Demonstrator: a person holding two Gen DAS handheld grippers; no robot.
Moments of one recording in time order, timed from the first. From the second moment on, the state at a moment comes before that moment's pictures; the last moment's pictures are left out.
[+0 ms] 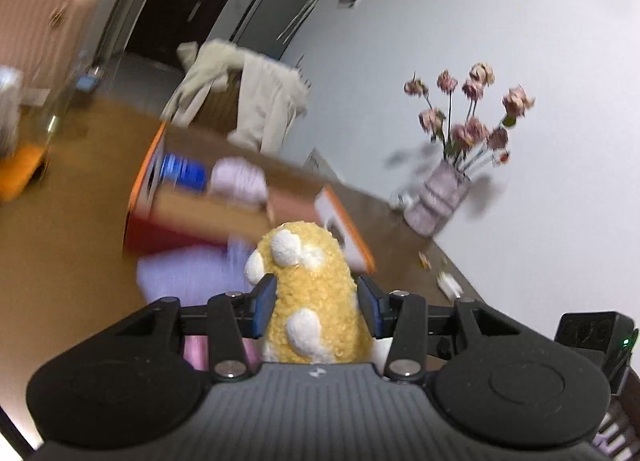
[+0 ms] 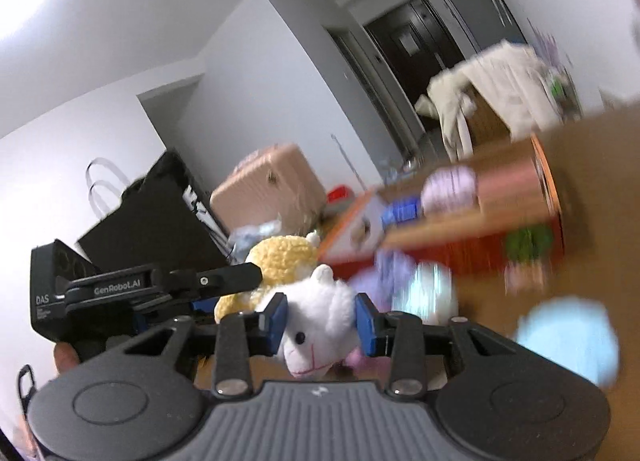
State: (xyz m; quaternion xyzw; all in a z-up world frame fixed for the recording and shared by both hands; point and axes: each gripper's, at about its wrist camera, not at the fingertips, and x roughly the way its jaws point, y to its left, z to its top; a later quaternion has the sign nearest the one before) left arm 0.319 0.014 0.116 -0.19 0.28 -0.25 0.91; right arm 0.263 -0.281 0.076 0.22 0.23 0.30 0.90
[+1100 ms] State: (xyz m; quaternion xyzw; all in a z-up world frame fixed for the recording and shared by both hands) left arm 0.442 0.018 0.121 -0.03 0.29 -0.15 0.94; right arm 0.448 -0.239 0.081 0.13 0.32 0.26 0.90
